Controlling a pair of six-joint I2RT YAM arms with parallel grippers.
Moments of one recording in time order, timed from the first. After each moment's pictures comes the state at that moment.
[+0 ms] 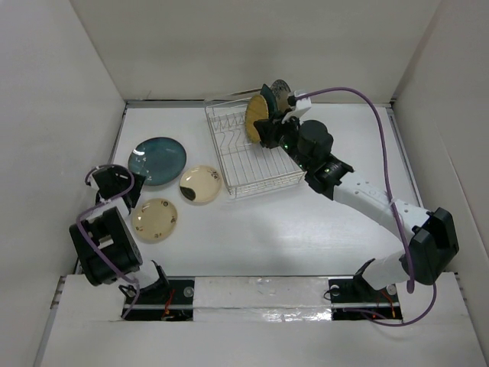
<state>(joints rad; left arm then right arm) 0.45 1.42 0.59 0.12 0.16 -0.84 0.72 1.43 1.20 0.30 0.13 0.31</state>
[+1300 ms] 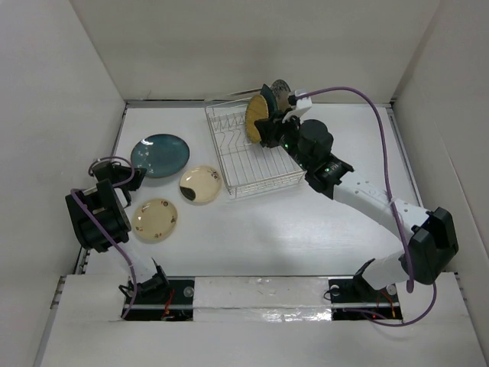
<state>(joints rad) 0.46 1.74 0.70 0.46 0.35 -0.96 0.71 1.44 1.20 0.29 0.13 0.31</state>
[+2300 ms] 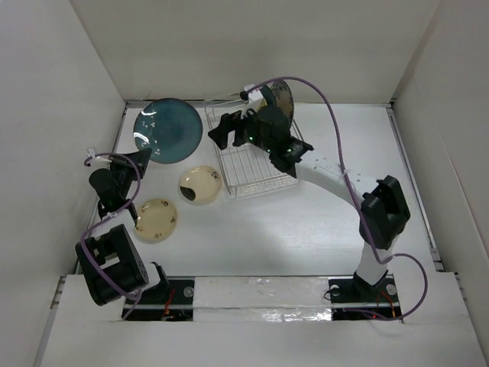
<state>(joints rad) 0.43 1.29 0.48 0.79 0.53 -1.22 0.75 1.79 1.53 0.19 -0.10 0.31</state>
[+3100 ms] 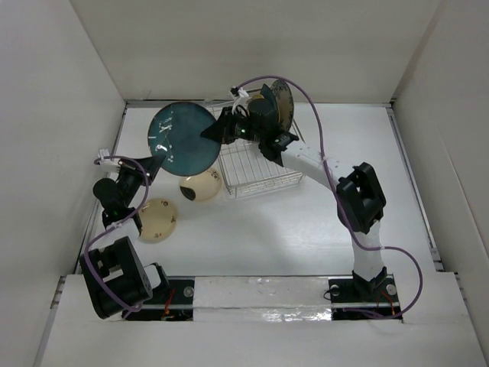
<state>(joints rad) 0.40 1.20 0.37 0.94 0.76 -1.30 0.71 2.04 1.74 0.19 -0.42 0.58</state>
